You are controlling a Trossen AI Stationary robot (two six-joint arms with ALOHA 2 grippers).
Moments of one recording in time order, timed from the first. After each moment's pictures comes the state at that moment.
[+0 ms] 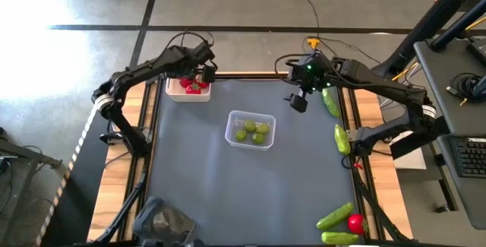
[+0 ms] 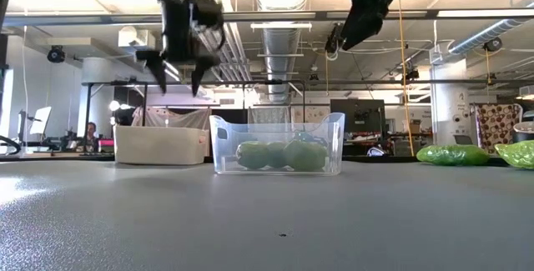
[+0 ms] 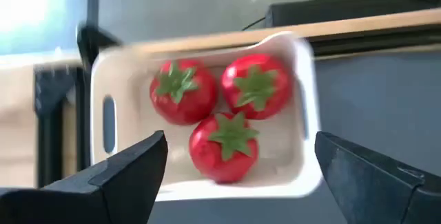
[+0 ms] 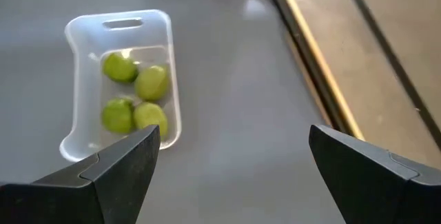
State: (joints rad) left arm 0.68 1.65 1.47 -1.10 -0.41 -0.74; right arm -0.47 1.33 1.36 -0.88 -0.07 -0.17
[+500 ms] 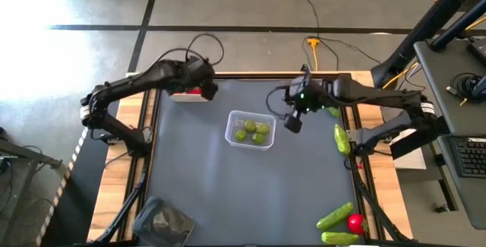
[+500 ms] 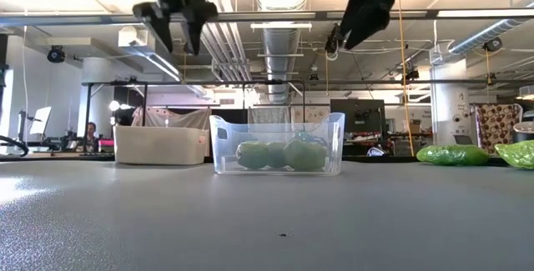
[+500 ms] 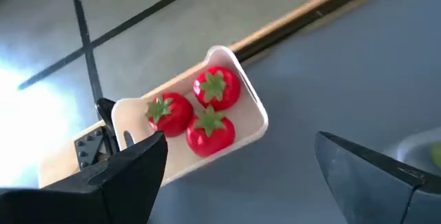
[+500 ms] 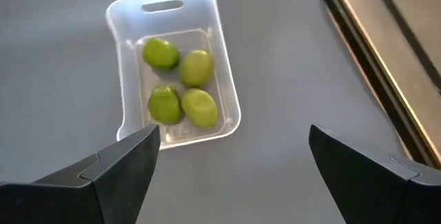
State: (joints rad) left arm 0.35 1.48 1.53 -1.23 -0.59 -0.59; right arm -0.18 1.34 1.30 -0.88 0.12 0.13
